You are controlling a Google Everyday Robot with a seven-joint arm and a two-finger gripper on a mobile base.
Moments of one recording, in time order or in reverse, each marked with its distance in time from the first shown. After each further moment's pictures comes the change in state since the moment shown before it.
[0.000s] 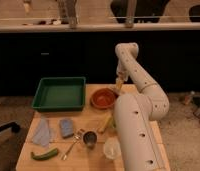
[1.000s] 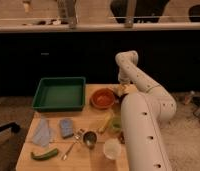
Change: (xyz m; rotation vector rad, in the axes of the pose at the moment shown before) arm -0.020 0.006 0.044 -0.071 -0.038 0.011
